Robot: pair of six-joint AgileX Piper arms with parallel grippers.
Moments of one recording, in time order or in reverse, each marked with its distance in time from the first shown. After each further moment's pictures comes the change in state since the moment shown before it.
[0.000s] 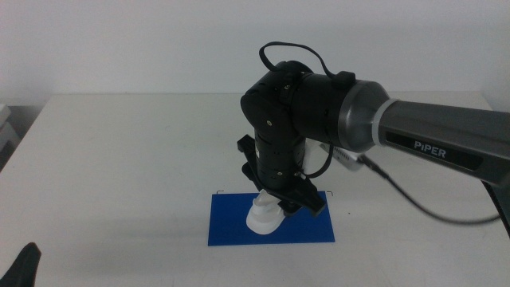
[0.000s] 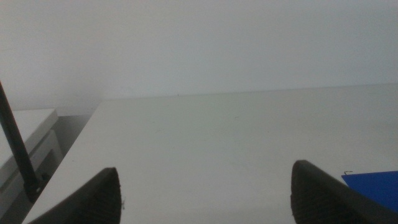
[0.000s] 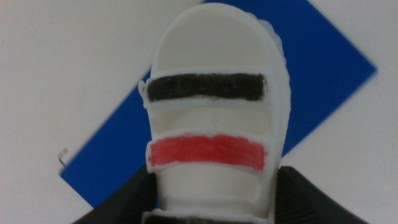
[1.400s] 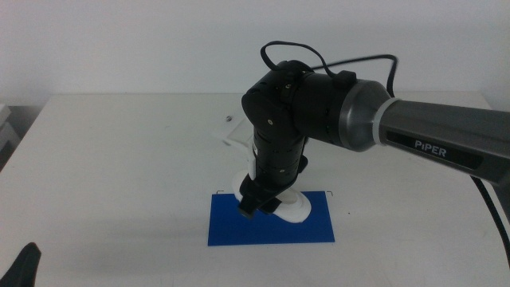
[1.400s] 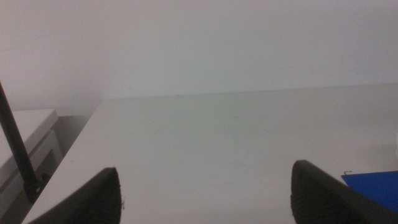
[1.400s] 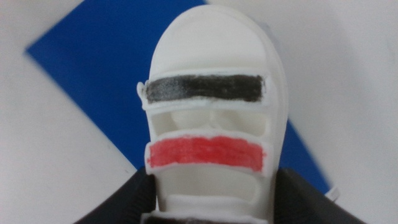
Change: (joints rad) left arm 0.000 0.000 0.000 0.000 0.000 0.000; right arm -0.004 0.000 0.000 0.007 -0.045 -1.773
